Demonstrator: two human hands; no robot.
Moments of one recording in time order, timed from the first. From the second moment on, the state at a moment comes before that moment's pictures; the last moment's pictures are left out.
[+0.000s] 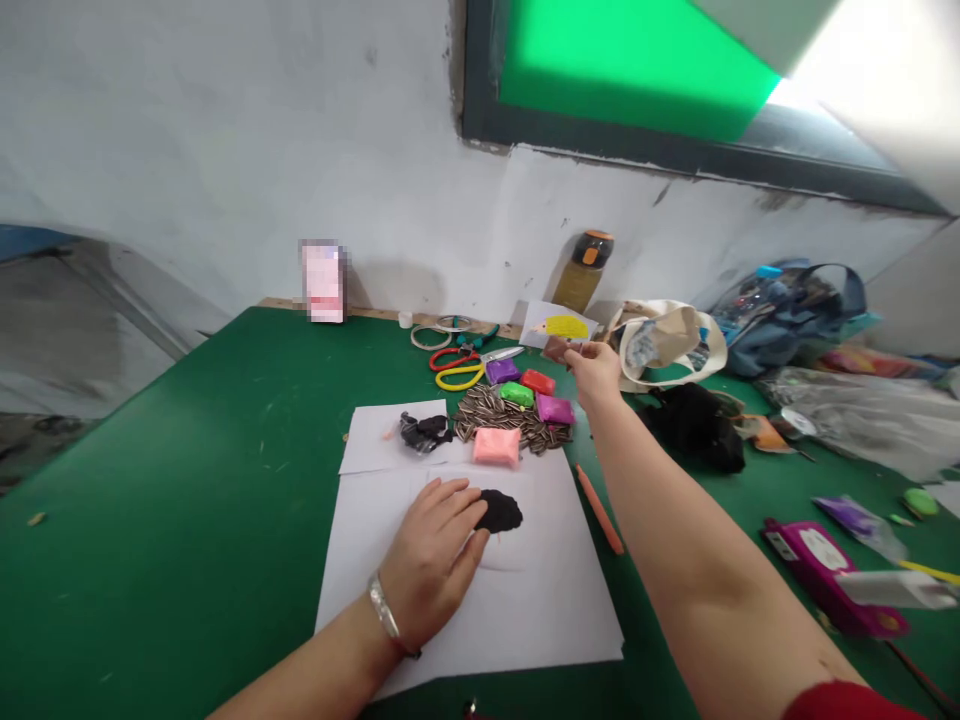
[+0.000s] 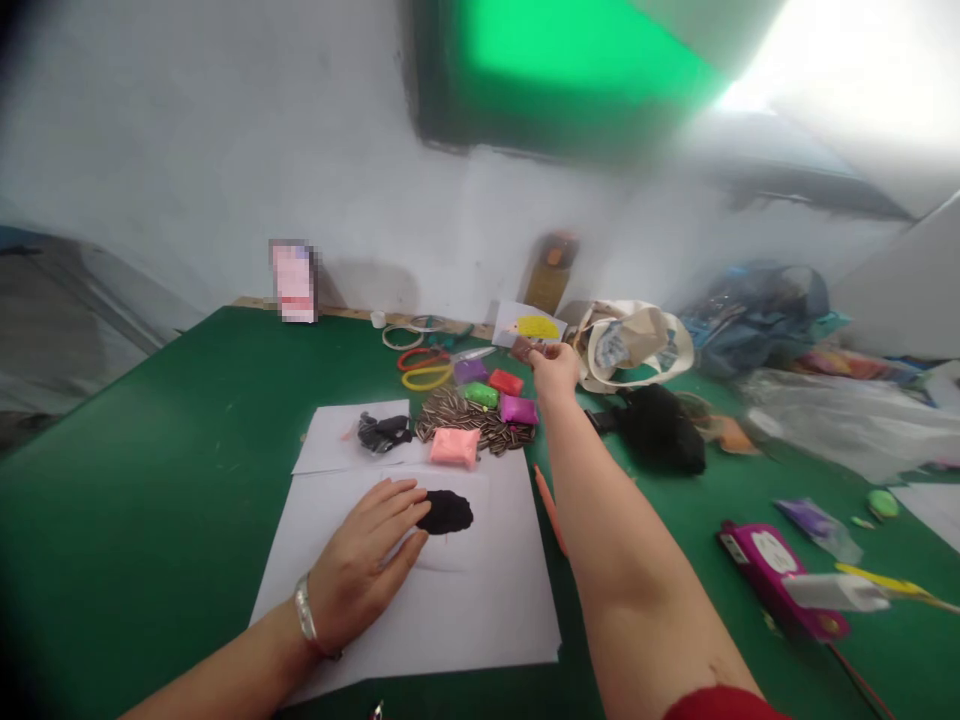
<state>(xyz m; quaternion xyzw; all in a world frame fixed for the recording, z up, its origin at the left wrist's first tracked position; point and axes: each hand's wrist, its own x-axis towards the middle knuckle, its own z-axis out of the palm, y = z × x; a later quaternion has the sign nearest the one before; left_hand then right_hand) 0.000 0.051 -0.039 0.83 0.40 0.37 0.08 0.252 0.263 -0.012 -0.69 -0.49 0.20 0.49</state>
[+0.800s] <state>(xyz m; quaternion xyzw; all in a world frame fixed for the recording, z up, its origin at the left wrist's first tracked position) 0.016 0.095 -0.009 0.32 0.47 0.47 0.67 0.180 0.088 -0.022 -0.42 -0.43 0.67 0.44</state>
